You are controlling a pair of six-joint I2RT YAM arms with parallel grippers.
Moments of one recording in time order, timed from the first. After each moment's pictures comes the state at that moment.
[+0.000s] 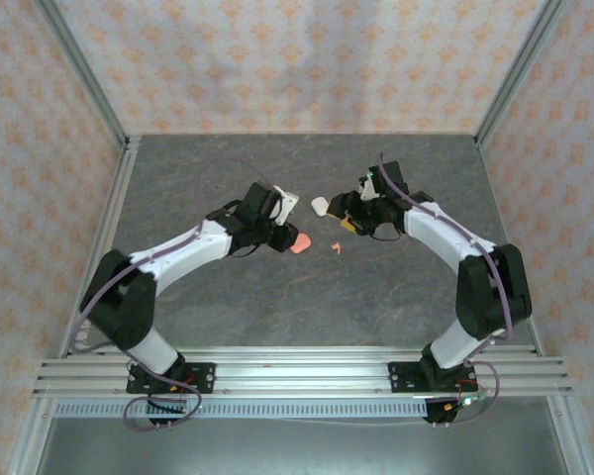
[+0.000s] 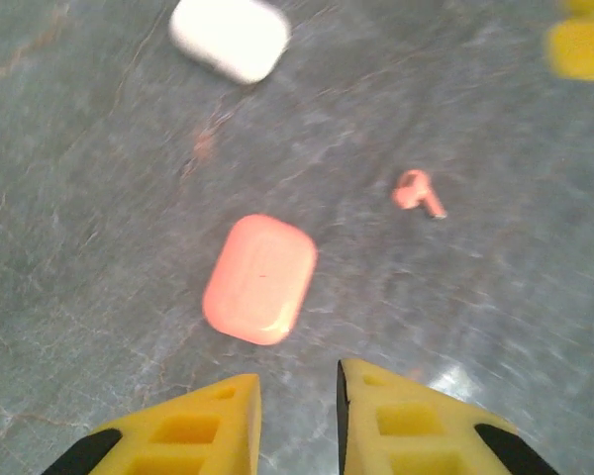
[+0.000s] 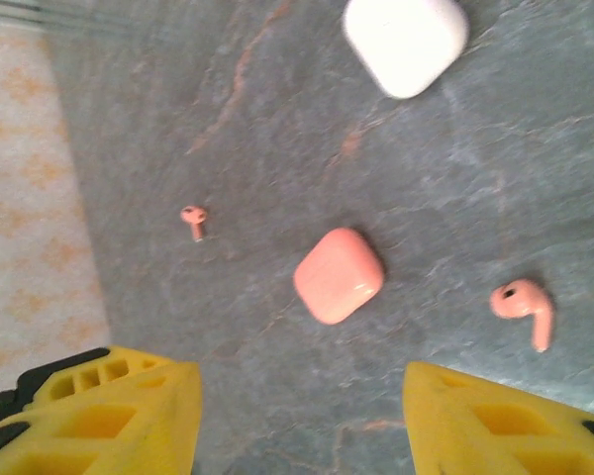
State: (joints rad) left arm -0.56 1.56 1.10 -0.39 0.17 -0.12; right arm 0.34 1.58 1.13 -0.43 -0.54 0.80
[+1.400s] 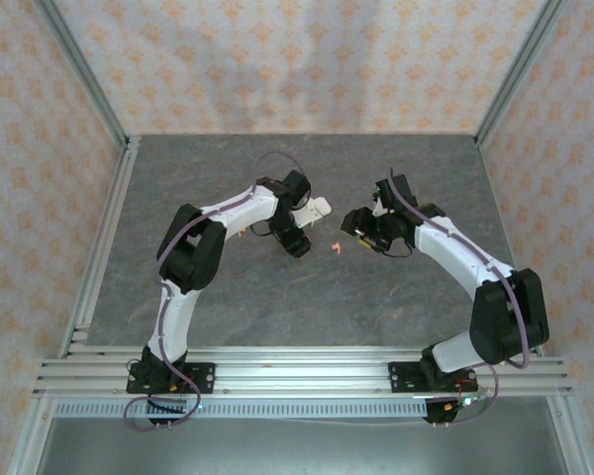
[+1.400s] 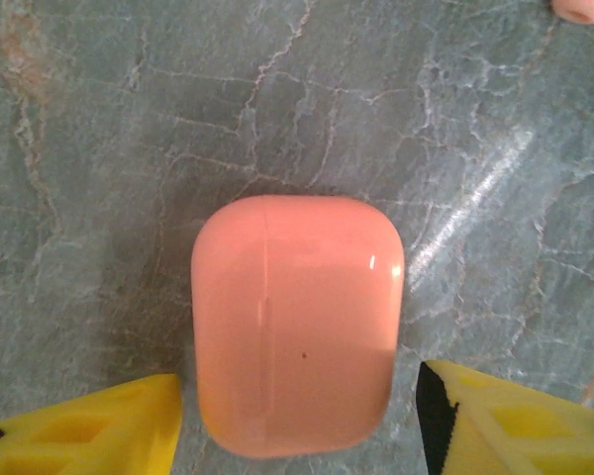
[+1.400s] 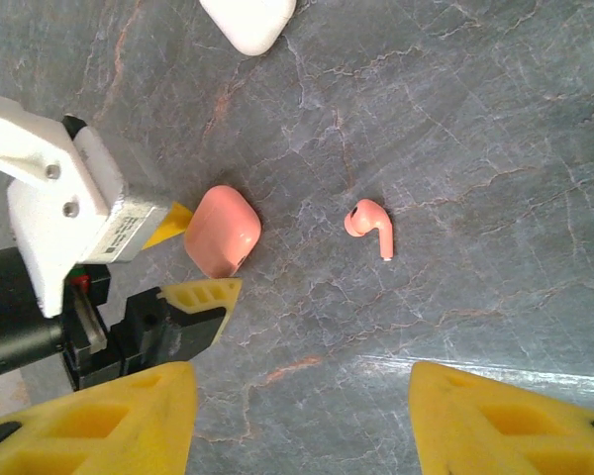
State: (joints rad) left arm -0.53 2.17 1.67 -0.92 0.19 0.30; right arm 0.34 1.45 1.03 -0.59 -0.36 0.77
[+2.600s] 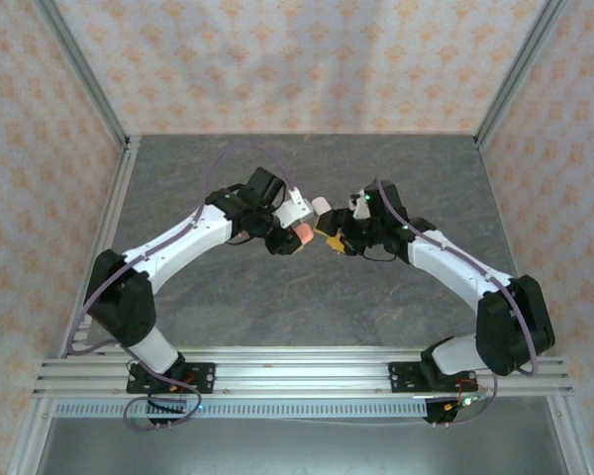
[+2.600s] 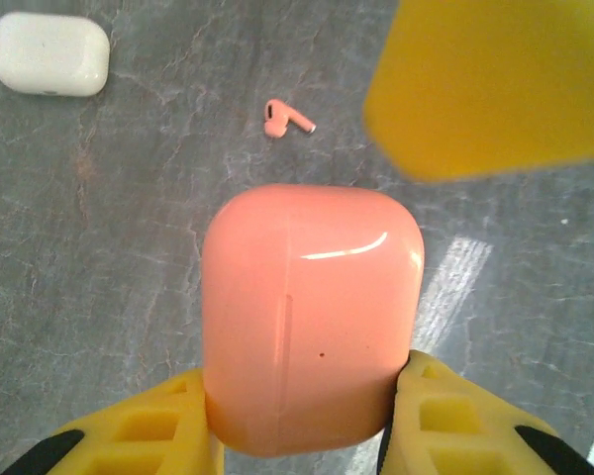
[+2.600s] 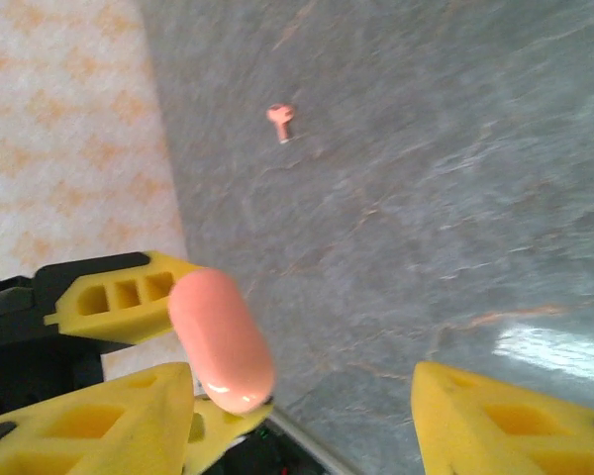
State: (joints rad) left arm -0.56 1.61 1.32 -0.76 0.33 0.30; right arm 0.46 1.39 0.94 -0.28 -0.61 0.99
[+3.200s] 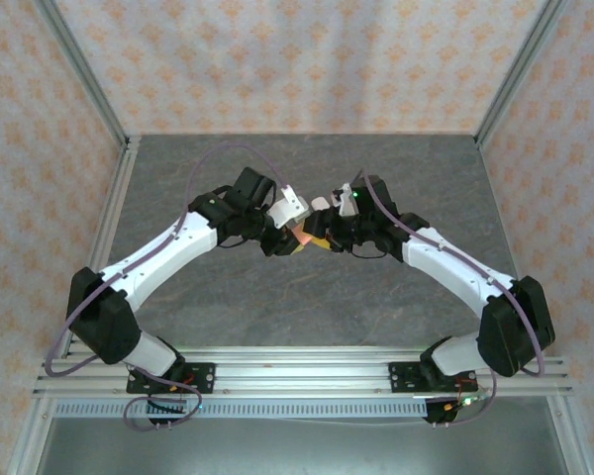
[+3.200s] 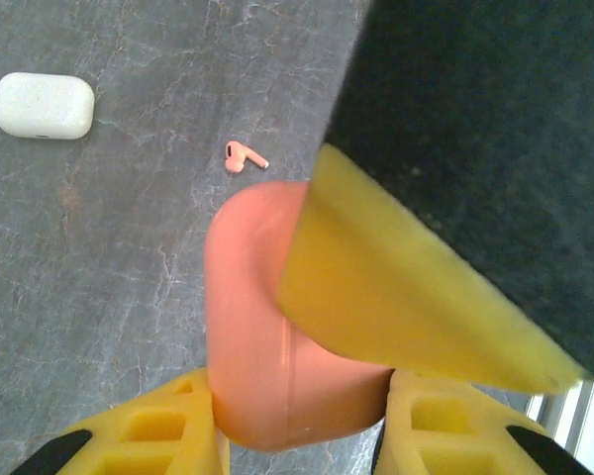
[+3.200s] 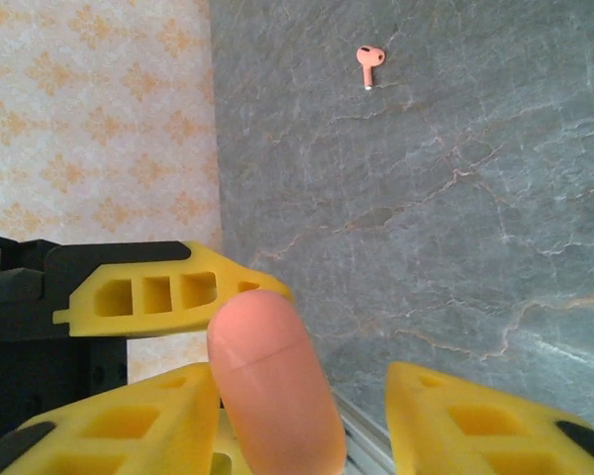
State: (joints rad) left arm -0.56 1.50 1.30 -0.76 0.40 0.27; right arm 0.56 1.39 1.03 -0.32 -0.63 0.96
